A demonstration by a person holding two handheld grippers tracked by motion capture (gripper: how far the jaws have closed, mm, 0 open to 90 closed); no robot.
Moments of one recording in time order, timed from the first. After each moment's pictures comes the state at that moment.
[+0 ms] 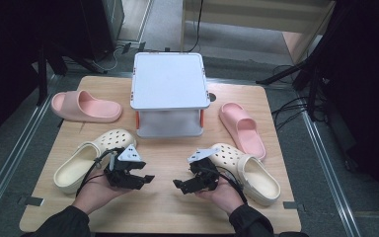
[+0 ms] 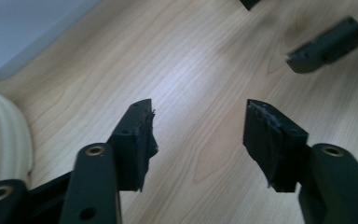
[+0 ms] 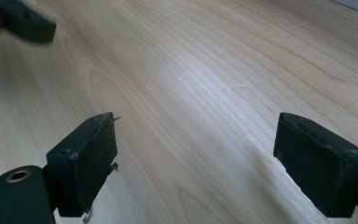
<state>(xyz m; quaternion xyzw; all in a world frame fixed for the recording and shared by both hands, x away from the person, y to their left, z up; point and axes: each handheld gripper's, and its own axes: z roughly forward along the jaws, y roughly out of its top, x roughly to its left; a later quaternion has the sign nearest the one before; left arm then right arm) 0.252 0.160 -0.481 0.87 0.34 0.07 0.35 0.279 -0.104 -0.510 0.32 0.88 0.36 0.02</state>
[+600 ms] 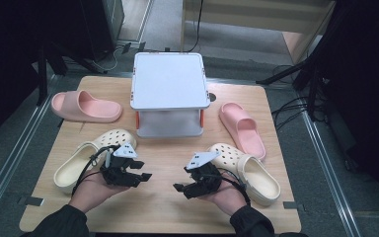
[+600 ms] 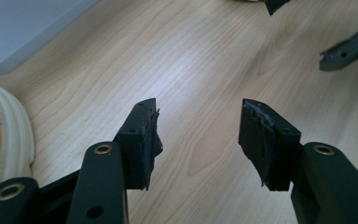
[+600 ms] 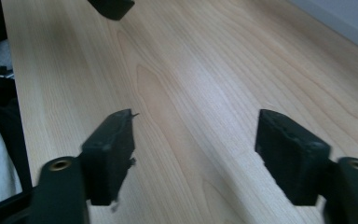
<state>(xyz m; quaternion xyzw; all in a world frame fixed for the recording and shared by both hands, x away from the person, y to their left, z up) 0.253 0.166 -0.475 0.87 0.35 0.05 0.35 0.261 -0.107 -0.485 0.24 0.90 0.37 0.03</state>
